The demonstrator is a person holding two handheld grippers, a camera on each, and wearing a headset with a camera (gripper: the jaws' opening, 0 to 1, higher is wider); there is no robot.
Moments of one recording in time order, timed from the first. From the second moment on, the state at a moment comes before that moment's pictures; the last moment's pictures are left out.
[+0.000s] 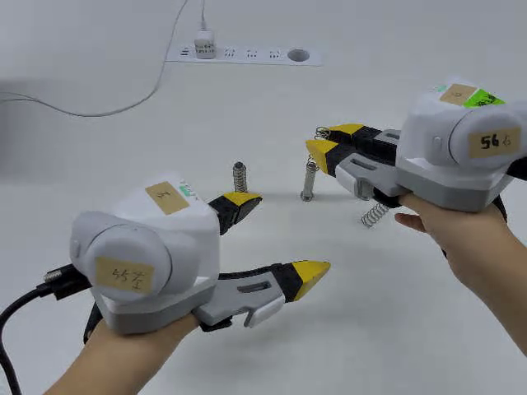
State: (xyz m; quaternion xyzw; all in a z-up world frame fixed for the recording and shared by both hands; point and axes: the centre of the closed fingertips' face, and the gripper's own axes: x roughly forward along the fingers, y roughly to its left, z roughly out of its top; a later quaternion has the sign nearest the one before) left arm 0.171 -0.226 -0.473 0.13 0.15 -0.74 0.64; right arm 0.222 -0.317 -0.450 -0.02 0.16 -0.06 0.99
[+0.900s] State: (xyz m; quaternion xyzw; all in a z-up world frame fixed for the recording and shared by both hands) left arm 0.174 -0.226 -0.473 0.13 0.15 -0.74 0.64; right arm 0.224 -0.312 -0.484 -0.05 0.21 -0.05 0.98
